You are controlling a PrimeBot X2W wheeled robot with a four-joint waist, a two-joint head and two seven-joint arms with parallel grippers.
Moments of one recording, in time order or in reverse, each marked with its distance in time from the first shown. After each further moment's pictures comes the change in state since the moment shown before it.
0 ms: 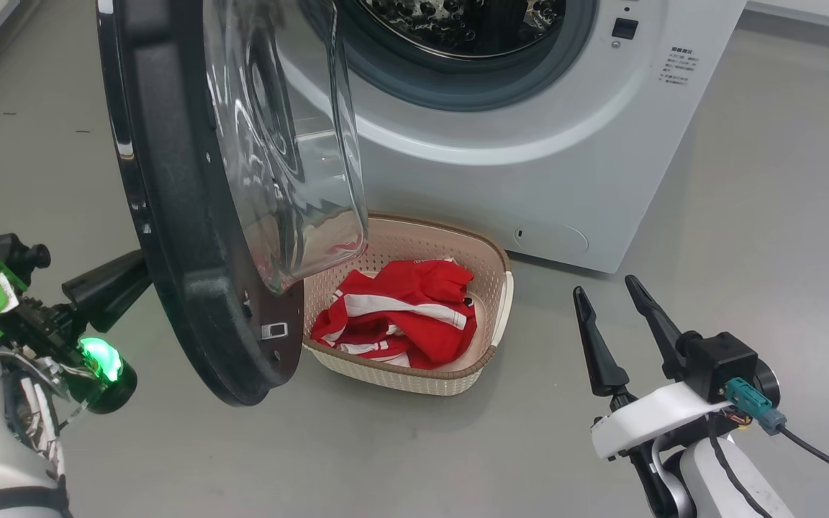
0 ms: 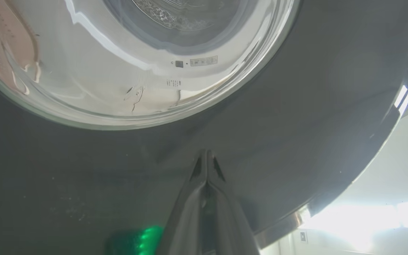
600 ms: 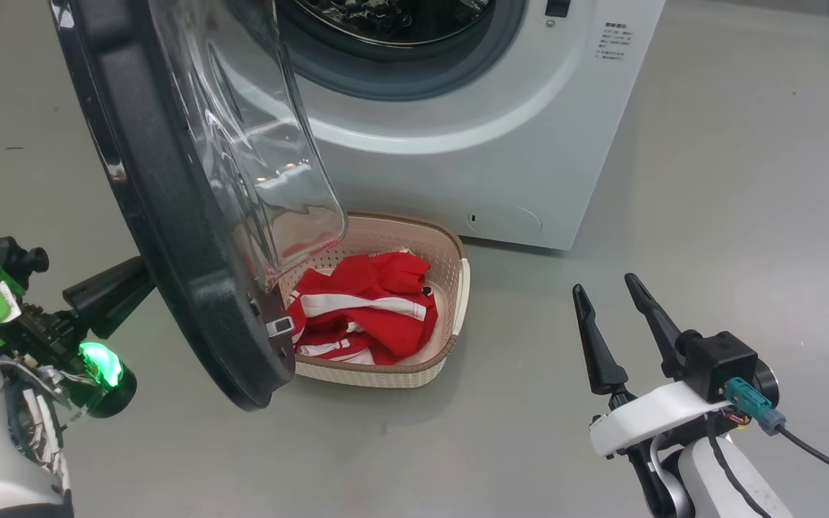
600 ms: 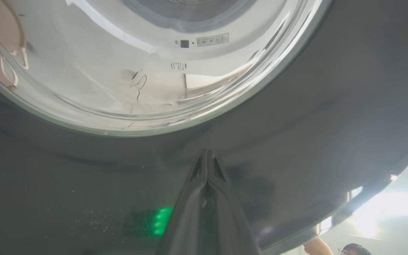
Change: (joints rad) left arm 0.067 -0.023 -0.029 -0.122 -0.029 0.020 -0.010; right arm -0.002 0.006 0.000 -0.002 0.000 -0.001 -0.003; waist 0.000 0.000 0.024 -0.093
